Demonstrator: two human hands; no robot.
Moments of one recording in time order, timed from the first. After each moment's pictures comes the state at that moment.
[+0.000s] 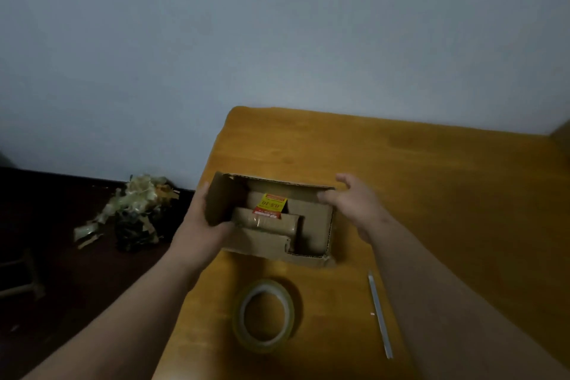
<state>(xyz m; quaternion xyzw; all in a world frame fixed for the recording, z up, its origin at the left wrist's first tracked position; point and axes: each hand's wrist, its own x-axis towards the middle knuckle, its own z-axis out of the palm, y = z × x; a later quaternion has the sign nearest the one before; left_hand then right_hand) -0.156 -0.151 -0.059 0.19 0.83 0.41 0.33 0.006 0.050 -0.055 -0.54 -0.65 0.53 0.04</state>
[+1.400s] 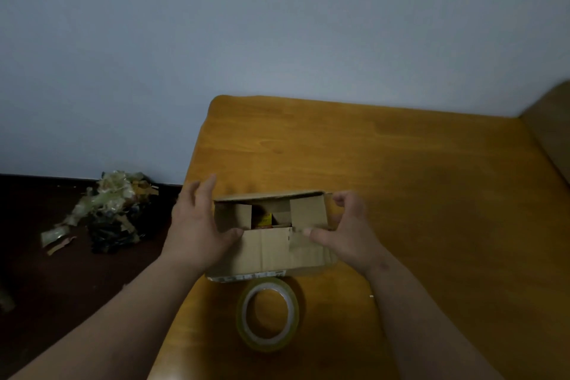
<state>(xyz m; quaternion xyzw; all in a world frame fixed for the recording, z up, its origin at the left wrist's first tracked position) -0.182 -0.147 -0.092 0.36 0.88 0.22 0.22 0.035 -0.006 -0.087 -0.50 -0.70 0.50 0.08</state>
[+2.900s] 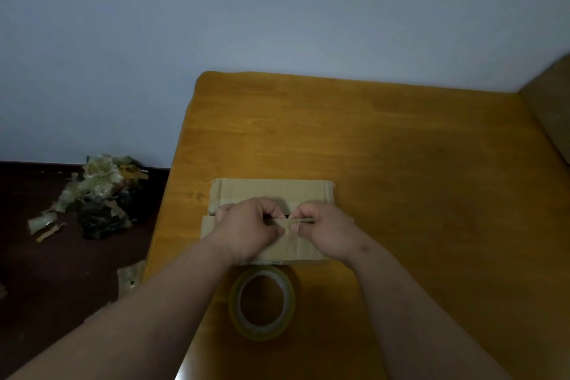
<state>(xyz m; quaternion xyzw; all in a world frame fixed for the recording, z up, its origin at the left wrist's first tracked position) -0.127 -0.107 -0.088 0.45 0.80 0.19 0.36 0.015 -0.020 -0.089 -0.46 -0.76 0.45 -0.11</state>
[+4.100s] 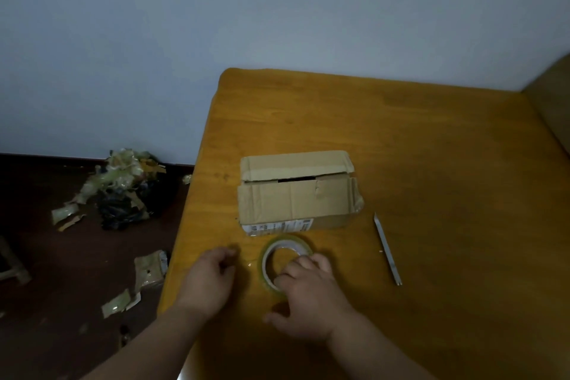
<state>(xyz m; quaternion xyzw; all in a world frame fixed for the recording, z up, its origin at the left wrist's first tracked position) -0.134 -0.259 -0.159 0.29 0.86 0.20 0.36 0.038 -0.158 -0.127 -0.26 -0.92 0.21 -0.19</state>
